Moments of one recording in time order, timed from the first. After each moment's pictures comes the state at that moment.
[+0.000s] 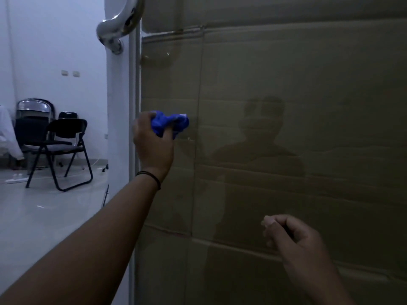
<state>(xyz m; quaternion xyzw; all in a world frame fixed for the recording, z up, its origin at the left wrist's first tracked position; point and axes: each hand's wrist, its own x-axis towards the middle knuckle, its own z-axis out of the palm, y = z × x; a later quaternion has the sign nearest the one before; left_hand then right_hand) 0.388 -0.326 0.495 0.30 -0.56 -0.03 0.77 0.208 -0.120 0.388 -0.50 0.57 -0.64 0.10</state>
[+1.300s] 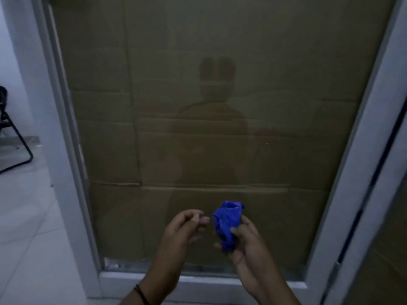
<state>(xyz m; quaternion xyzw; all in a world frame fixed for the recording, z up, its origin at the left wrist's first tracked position) 0.313 -0.111 0.280 0.27 -0.56 -0.66 0.43 0.197 -0.033 0.277 -0.19 0.43 -0.77 0.44</state>
